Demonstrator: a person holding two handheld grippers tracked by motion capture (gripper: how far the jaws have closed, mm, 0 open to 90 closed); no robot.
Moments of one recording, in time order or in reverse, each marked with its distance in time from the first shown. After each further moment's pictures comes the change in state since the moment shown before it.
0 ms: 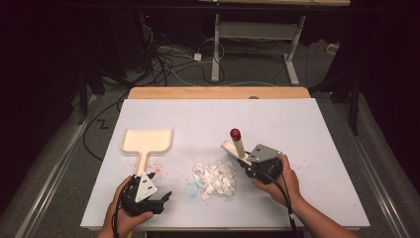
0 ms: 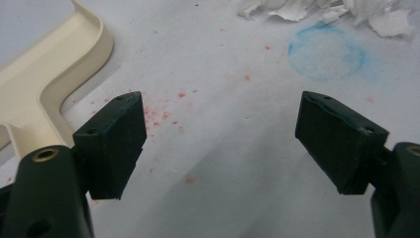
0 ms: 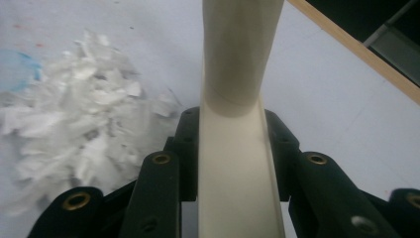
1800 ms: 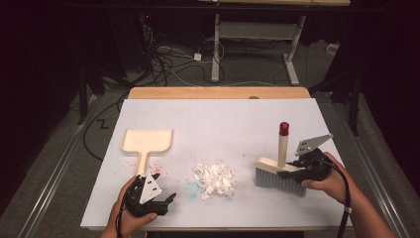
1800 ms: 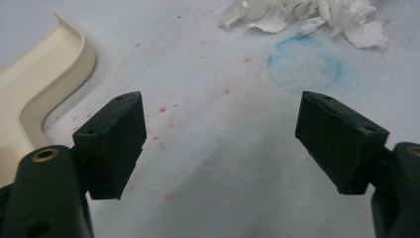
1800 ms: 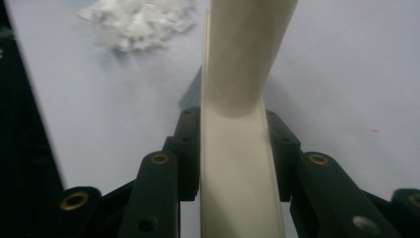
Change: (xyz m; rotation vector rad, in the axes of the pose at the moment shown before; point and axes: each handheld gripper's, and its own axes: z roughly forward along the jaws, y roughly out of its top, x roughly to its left) left arm -0.008 0.007 0.003 -0.008 -0.015 0.032; right arm -0.094 -0.051 -0.063 0.221 0.367 0.103
